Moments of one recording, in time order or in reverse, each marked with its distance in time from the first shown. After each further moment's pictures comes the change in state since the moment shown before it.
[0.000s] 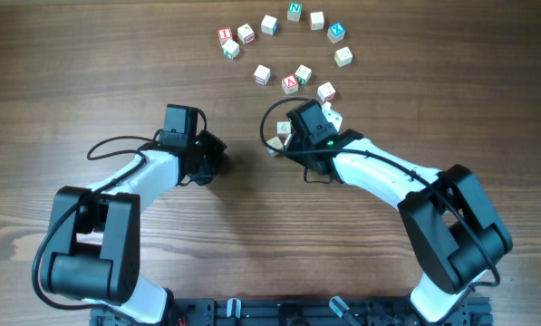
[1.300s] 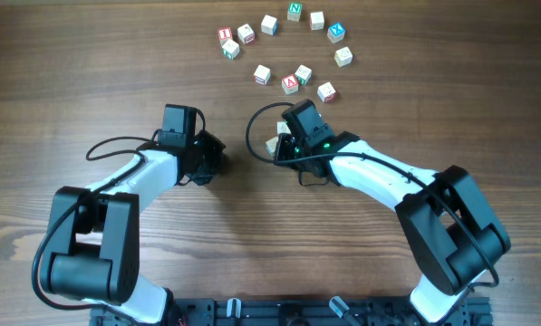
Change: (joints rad) left arm 0.008 0.000 0.000 -0.005 0.005 0.000; right arm 0.023 0.001 -0.001 0.061 -0.177 -0.204
